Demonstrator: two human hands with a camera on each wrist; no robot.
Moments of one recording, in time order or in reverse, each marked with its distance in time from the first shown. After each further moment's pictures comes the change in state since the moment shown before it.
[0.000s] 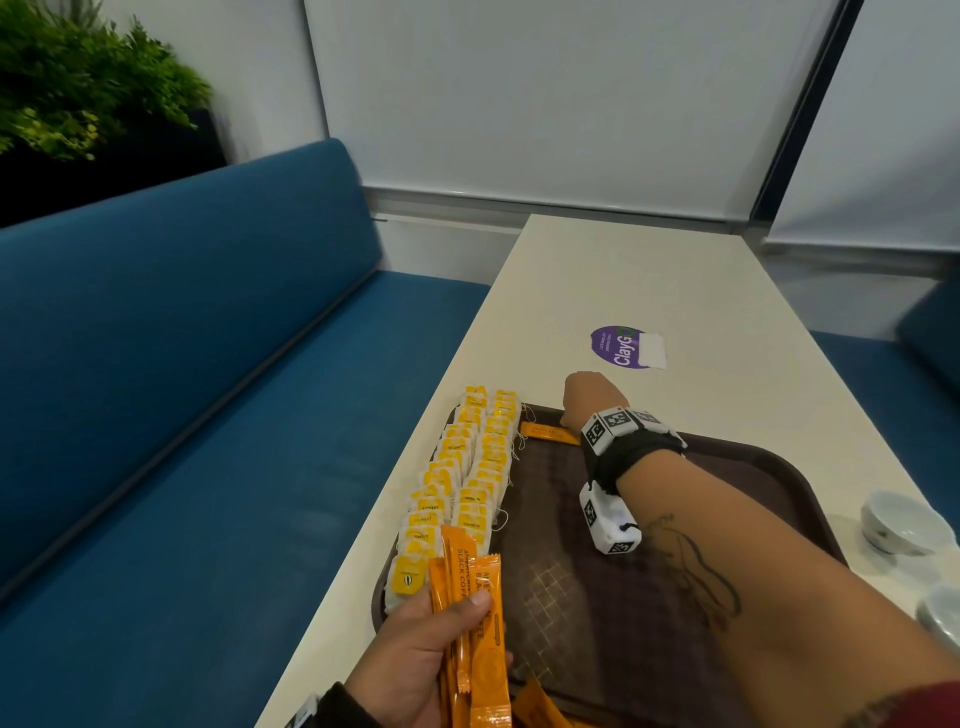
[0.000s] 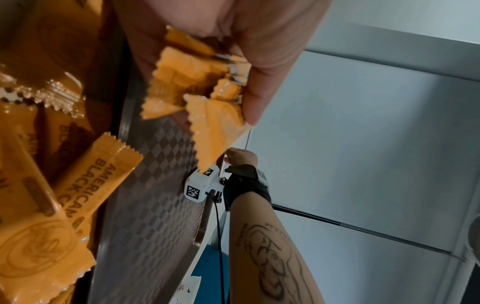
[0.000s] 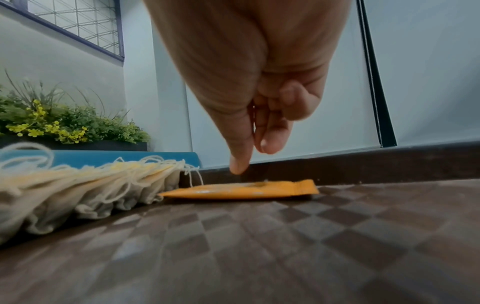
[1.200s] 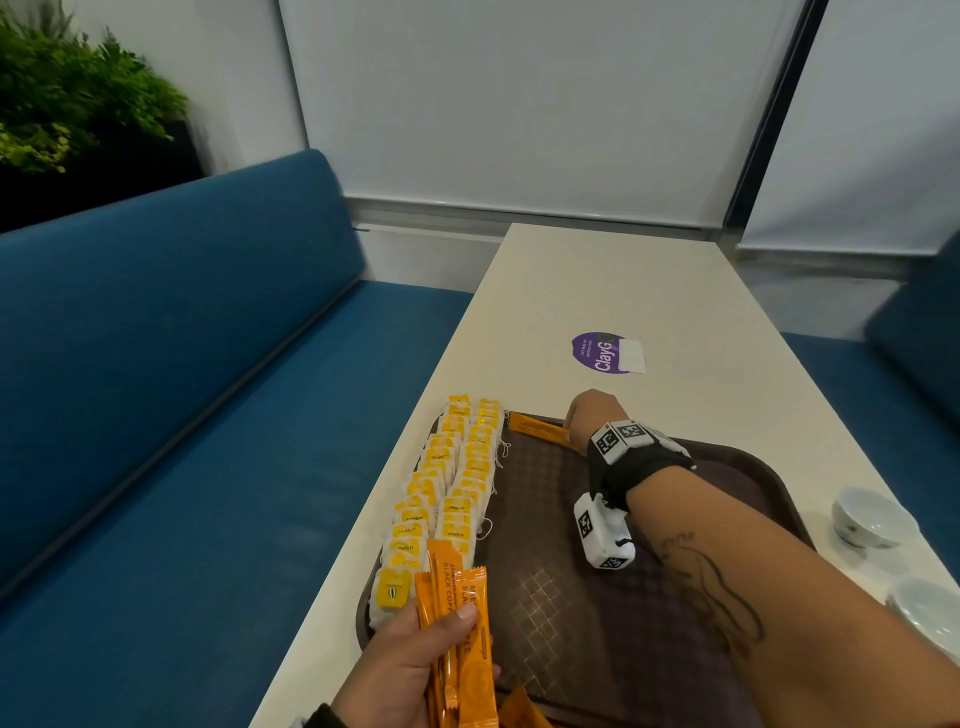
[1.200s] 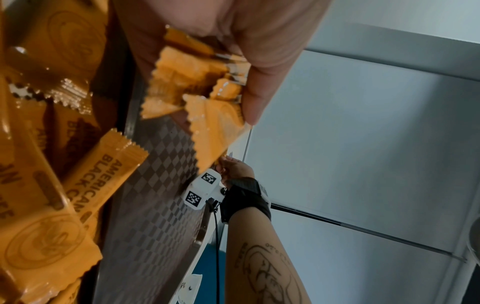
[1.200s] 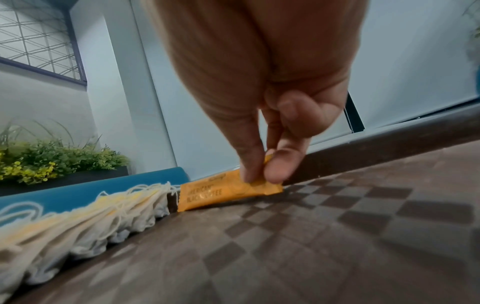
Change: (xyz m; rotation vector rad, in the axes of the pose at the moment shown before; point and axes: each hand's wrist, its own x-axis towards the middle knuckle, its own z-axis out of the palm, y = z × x) left_hand 0.006 -0.001 0.001 0.075 0.070 -0.006; right_hand -0.008 0.024 0.003 0.098 -0.069 0.128
